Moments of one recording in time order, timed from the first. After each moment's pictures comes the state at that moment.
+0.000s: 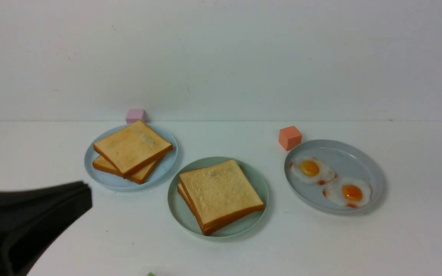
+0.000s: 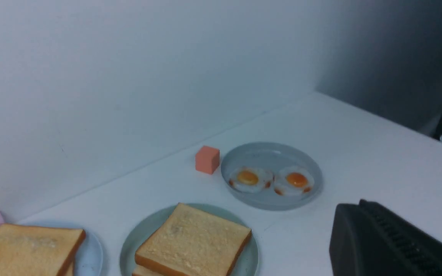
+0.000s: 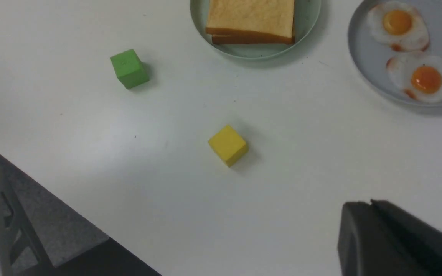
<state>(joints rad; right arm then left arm) 0.55 0.78 -1.15 0.14 1.27 -0.03 -0.67 0.43 -0.44 -0.27 0.14 0.23</state>
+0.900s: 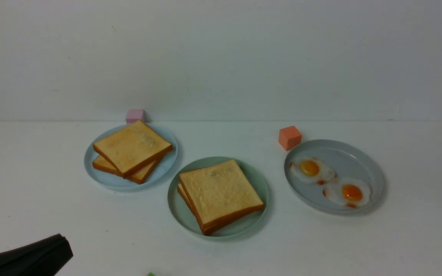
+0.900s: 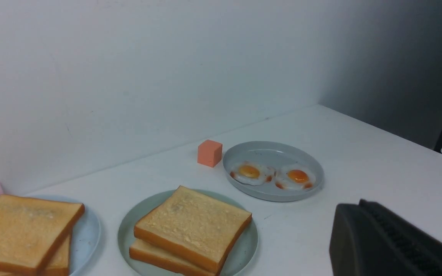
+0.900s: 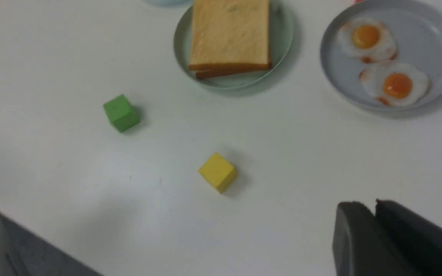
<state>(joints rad) 0.34 0.66 -1.15 0.20 1.27 -0.03 -0.67 0.28 -0.25 -0.31 0.06 0.23</state>
